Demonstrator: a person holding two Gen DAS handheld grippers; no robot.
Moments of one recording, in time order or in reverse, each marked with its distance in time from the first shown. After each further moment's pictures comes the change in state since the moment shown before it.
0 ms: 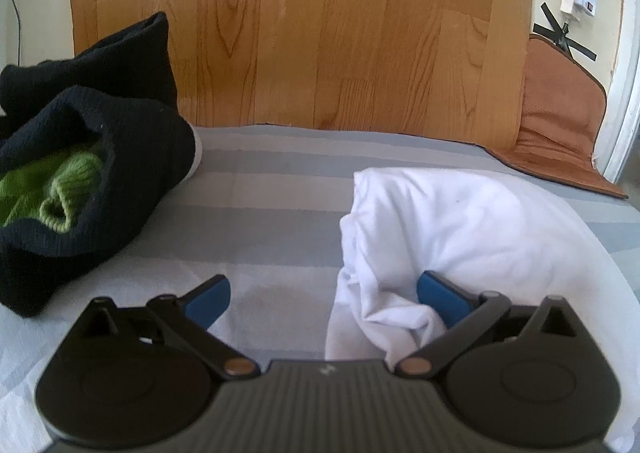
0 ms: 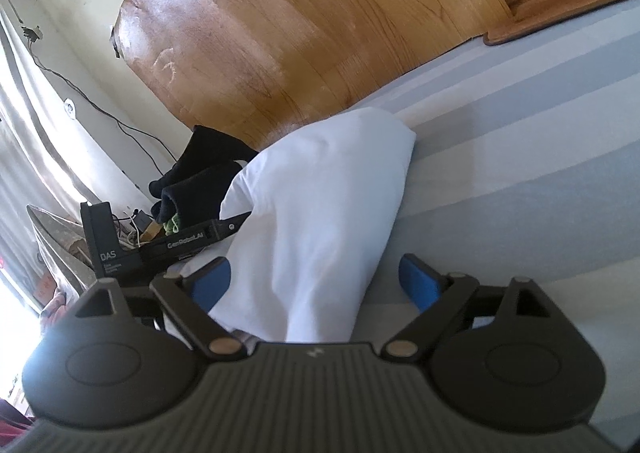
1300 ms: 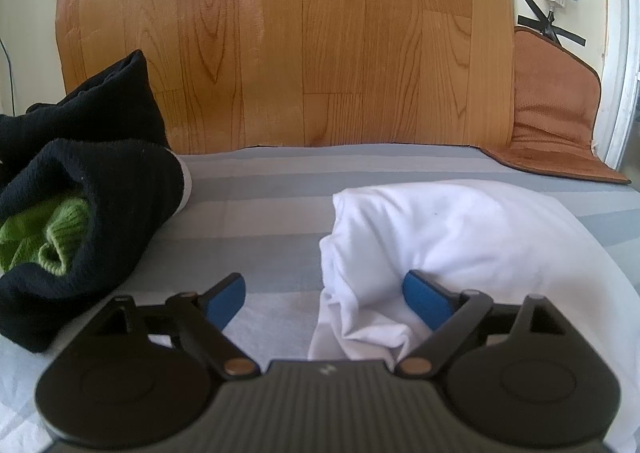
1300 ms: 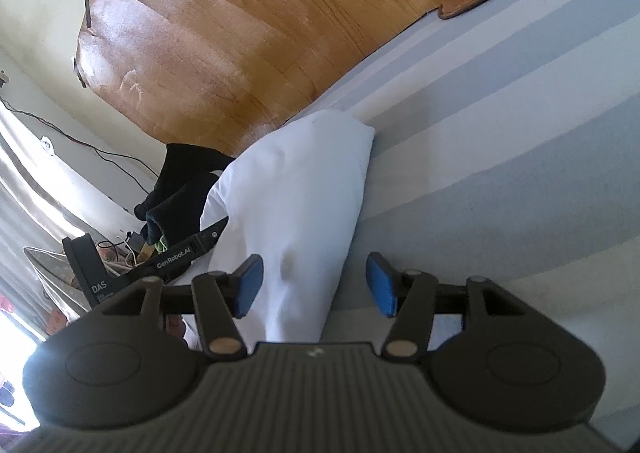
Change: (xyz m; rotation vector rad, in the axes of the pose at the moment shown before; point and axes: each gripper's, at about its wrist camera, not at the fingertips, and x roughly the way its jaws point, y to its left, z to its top) left arm -0.003 -0.024 0.007 0.086 -0.039 0.046; right arm -0.008 -0.020 0.009 0.157 0.035 -0.033
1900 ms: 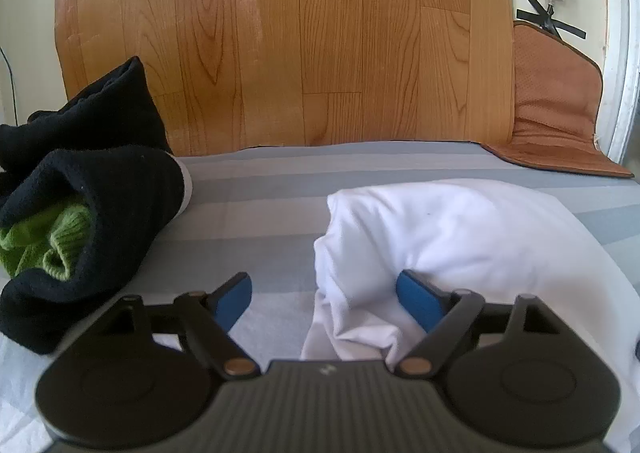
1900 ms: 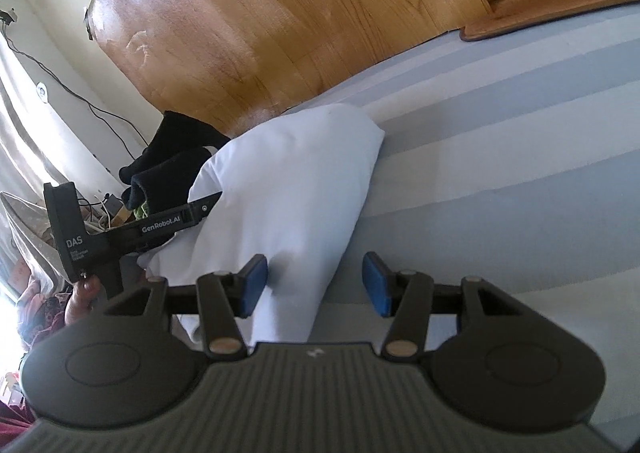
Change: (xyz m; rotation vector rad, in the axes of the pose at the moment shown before) left arm -0.002 -0.006 0.001 0.014 0.012 0.021; right arm 0.006 0.016 -0.004 -0.163 0.015 -0.067
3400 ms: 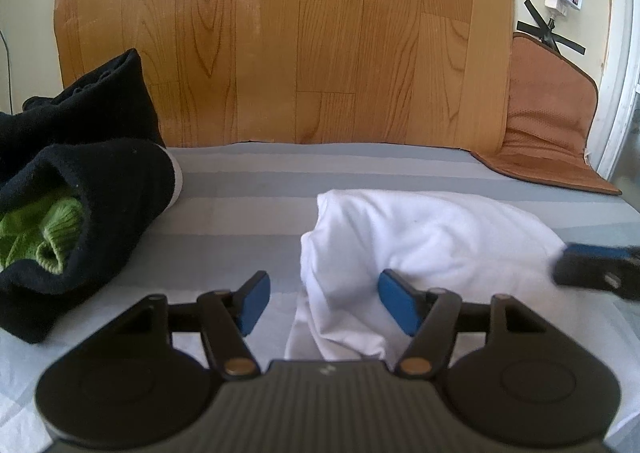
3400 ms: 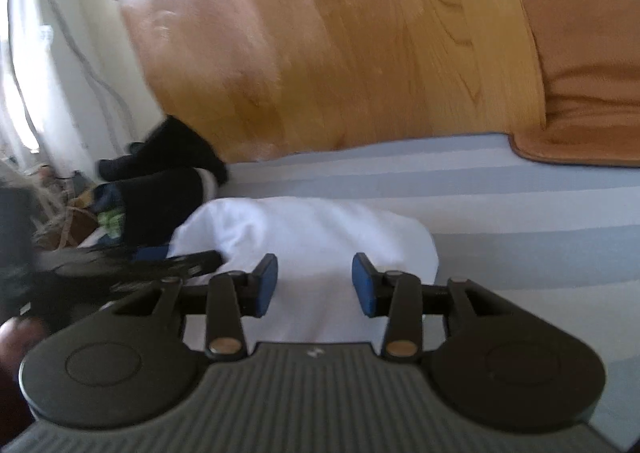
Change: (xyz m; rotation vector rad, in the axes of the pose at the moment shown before) left arm -0.005 0.001 0.006 -0.053 0.019 -0.046; right arm 0.032 0.059 0.032 -0.312 -0.099 -0.075
